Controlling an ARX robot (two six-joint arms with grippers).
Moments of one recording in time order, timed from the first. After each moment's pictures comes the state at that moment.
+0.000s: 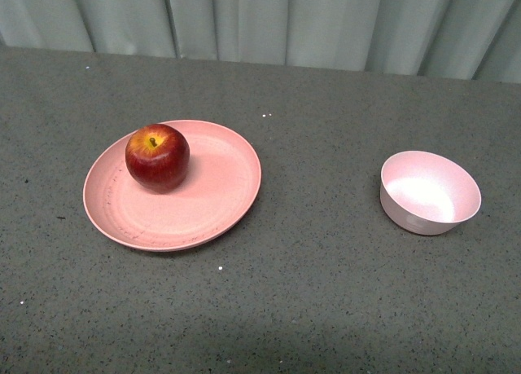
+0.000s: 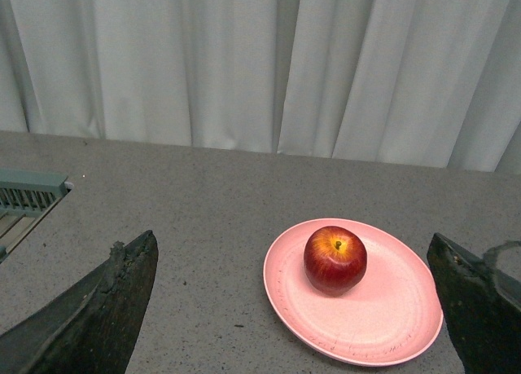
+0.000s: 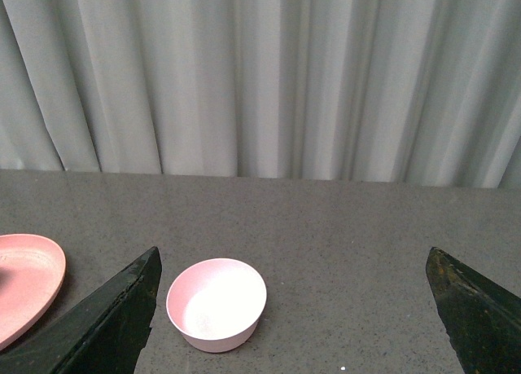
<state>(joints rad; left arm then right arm) 0.00 0.00 0.02 0.00 0.00 0.00 0.00 0.00 0.01 0.00 0.00 -0.01</state>
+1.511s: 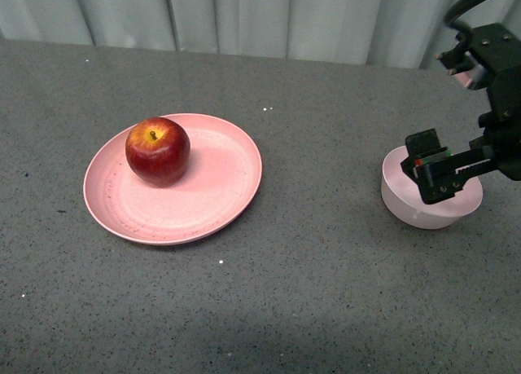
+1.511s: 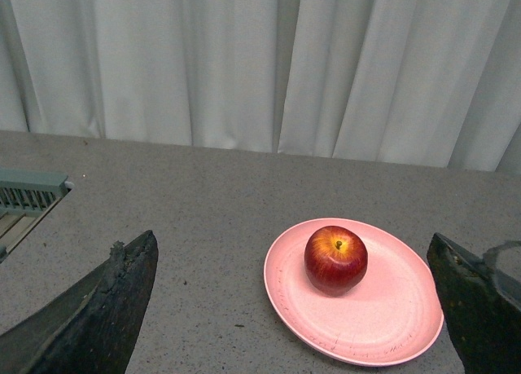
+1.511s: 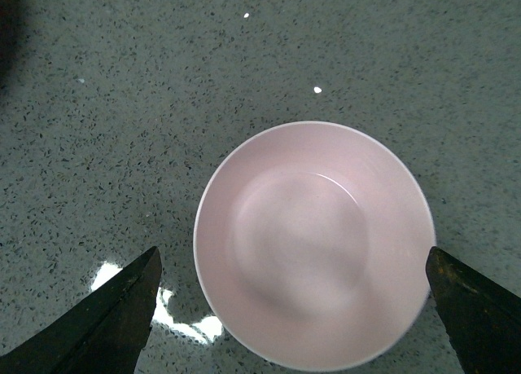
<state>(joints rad) 0.00 0.00 0.02 0.00 0.00 0.00 0.17 1.88 0.80 0.26 -0.08 -0.21</state>
